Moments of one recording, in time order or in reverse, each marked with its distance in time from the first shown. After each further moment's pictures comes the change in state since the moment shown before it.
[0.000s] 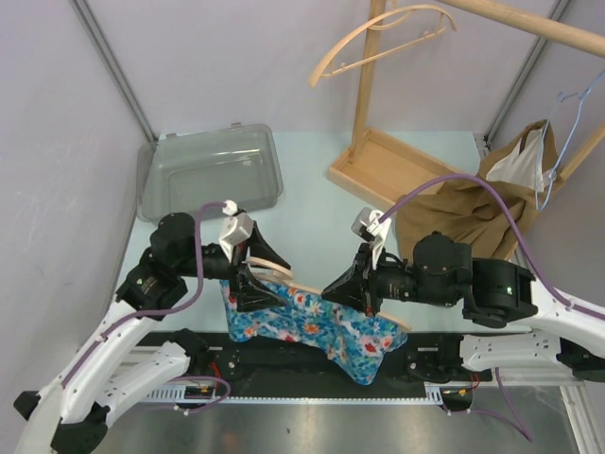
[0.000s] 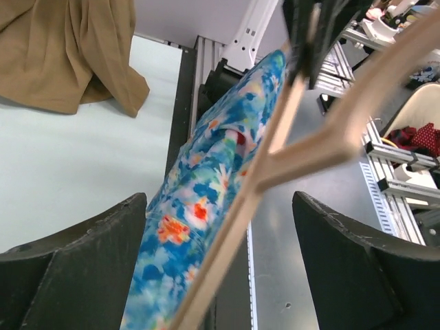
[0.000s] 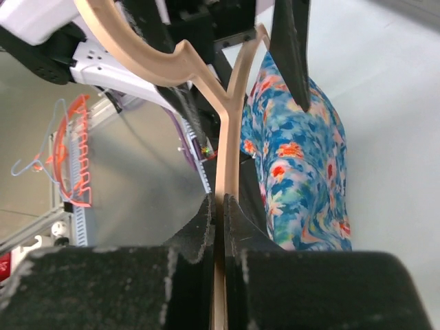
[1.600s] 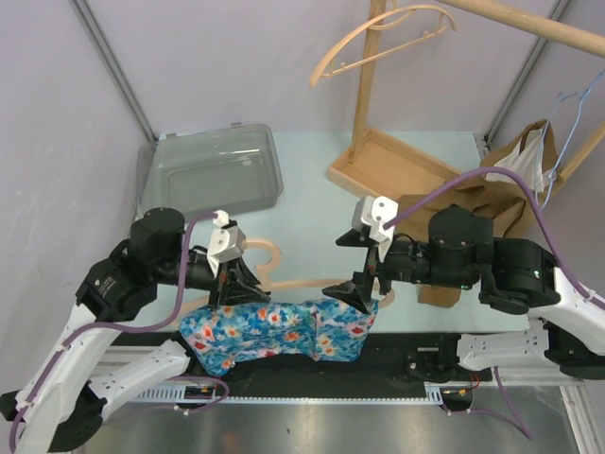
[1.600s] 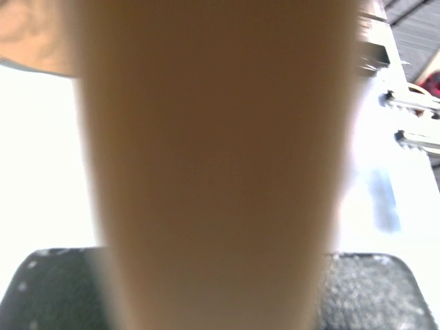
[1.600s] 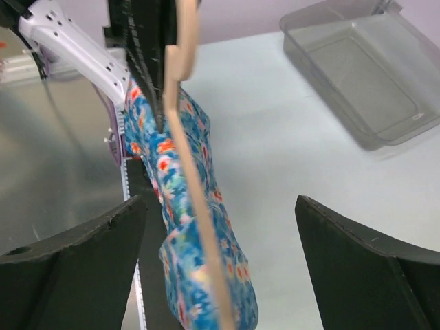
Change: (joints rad) left arm -0.095 0.067 0.354 -0.592 -0.153 0.327; right arm -0.031 0.119 0.316 -0.176 -0.005 -0.439
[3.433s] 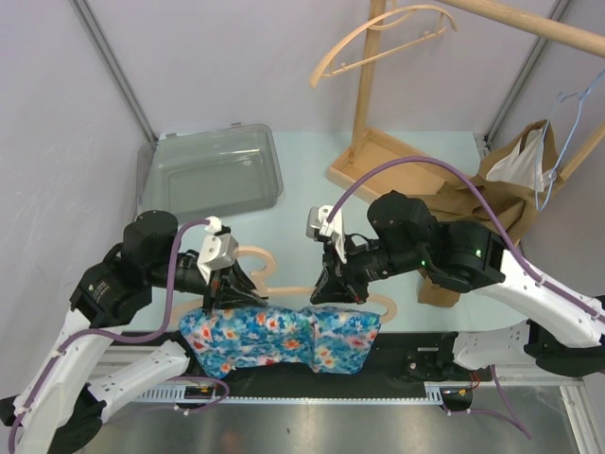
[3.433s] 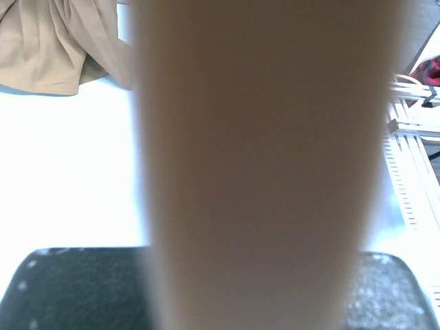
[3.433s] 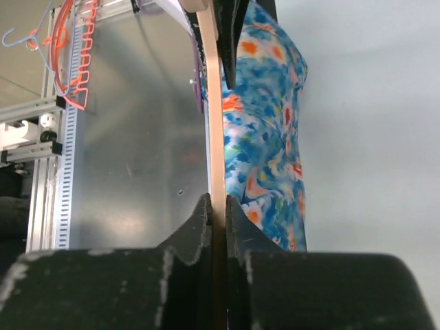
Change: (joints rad) left arm 0.002 -0.024 0.005 -0.007 0.080 0.049; right arm -0.132 0.168 0.033 -0.117 -0.433 0.099
